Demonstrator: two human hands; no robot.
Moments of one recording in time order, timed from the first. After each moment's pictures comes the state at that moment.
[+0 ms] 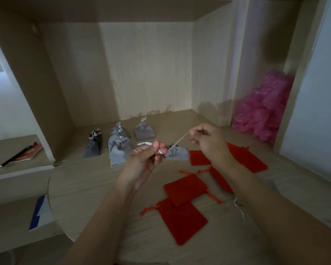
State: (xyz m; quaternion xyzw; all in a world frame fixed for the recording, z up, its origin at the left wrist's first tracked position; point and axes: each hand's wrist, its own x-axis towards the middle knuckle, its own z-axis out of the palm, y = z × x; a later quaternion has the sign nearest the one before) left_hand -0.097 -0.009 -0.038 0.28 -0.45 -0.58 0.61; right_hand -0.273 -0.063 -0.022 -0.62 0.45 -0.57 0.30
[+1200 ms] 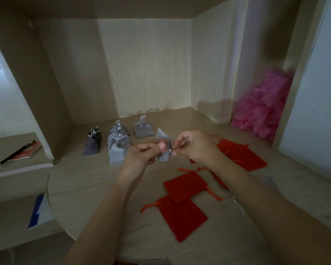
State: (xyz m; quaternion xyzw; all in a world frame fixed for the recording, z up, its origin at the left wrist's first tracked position) left_hand -0.096 -0.007 -0.039 0.39 -0.55 -0.44 0.60; right_hand -0.261 -0.050 -0.022 -0.75 0.44 -0.39 0.29
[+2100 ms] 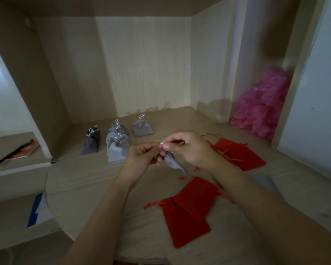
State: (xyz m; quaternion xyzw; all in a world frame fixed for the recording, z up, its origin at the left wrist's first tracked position) left_hand -0.096 -0.009 -0.043 0.42 -0.59 -0.41 0.56; right_hand -0.253 -0.026 -0.014 -0.75 0.33 -0.42 0.38
